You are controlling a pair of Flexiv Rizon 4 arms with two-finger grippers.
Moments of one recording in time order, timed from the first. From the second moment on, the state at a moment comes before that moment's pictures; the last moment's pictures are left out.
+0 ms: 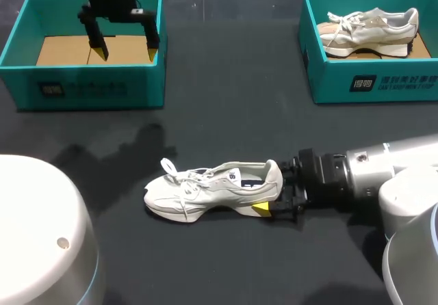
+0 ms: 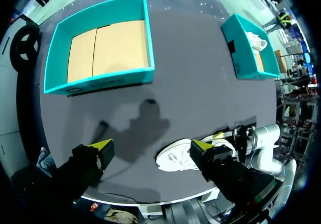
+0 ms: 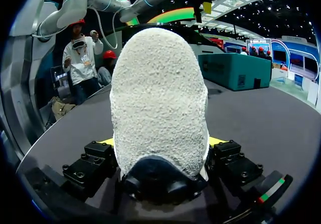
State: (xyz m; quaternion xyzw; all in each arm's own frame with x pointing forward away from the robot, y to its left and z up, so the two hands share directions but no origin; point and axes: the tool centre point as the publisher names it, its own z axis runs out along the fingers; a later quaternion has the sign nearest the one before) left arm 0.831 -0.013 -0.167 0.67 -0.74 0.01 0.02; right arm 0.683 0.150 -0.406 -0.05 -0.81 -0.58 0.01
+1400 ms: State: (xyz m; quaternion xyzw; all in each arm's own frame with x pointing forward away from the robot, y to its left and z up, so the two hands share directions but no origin) left arm 0.698 -0.162 -0.245 0.58 -0.81 -0.04 0.01; right arm 0.683 0.150 -0.406 -0.05 -0.81 -0.58 0.01
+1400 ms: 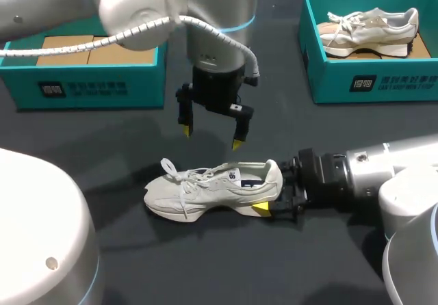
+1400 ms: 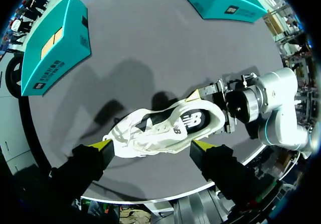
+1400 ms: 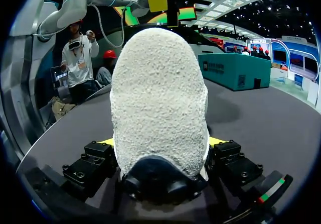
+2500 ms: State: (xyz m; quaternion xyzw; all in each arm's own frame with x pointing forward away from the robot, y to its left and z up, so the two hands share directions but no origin) left arm 0.678 -0.187 -0.302 0.65 -0.74 -0.16 0.01; right arm 0.683 0.150 -0.406 -0.05 -0.81 -0.58 0.01
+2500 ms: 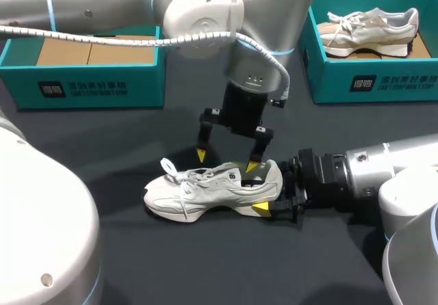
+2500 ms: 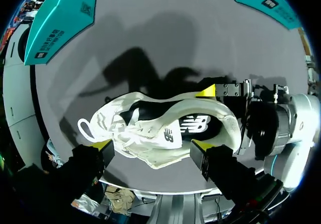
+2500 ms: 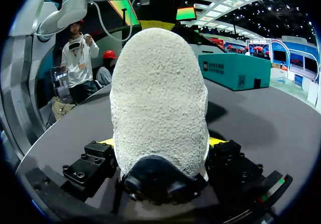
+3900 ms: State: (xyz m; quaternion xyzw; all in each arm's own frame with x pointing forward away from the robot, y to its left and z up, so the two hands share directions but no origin) left arm 0.666 -0.167 -0.332 0.68 -0.69 -0.24 -0.08; right arm 0.683 0.150 -0.406 -0.05 -0.81 -0.58 0.01
